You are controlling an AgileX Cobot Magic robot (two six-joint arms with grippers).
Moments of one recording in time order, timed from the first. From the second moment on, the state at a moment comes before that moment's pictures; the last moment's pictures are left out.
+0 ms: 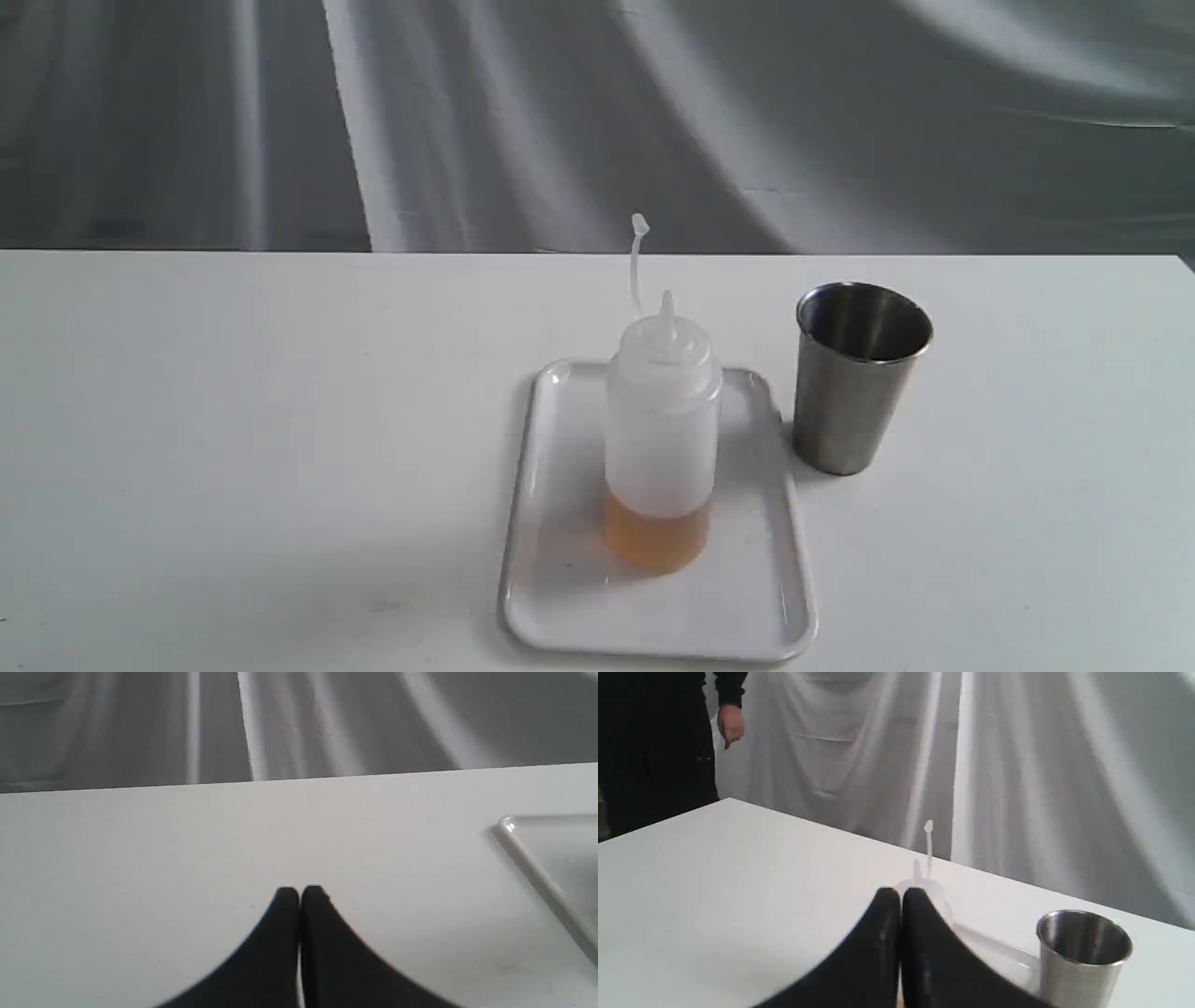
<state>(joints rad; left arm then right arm) -0.02 0.00 0.00 -0.01 0.27 0.04 0.36 0.27 -0.42 0.15 0.31 -0.12</state>
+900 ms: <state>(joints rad) -0.02 0.00 0.00 -0.01 0.27 0.04 0.09 0.04 0.00 0.16 0.06 -0.12</state>
